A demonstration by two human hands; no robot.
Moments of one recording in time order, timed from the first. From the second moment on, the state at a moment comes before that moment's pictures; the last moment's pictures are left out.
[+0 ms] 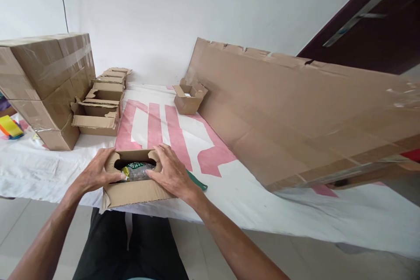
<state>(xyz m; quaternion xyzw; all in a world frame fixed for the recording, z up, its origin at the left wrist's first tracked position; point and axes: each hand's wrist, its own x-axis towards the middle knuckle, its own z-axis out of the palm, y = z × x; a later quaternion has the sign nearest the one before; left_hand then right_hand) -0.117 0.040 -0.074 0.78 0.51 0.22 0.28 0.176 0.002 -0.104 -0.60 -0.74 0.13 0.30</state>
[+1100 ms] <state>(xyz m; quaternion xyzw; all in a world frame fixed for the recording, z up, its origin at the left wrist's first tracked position) -0.153 0.020 -0.070 0.72 0.48 0.36 0.35 0.170 0.031 -0.040 -0.43 -0.90 0.09 -0.07</state>
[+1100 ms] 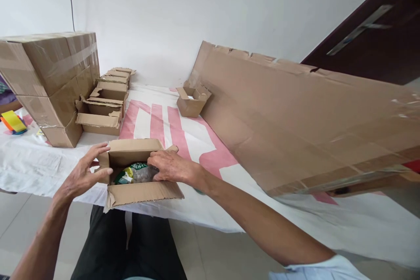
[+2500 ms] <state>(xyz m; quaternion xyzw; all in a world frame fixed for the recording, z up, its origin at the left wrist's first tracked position) -0.131 0.028 -0.089 0.79 0.45 0.31 0.27 0.183 0.034 -0.058 -0.38 -0.88 0.16 0.25</state>
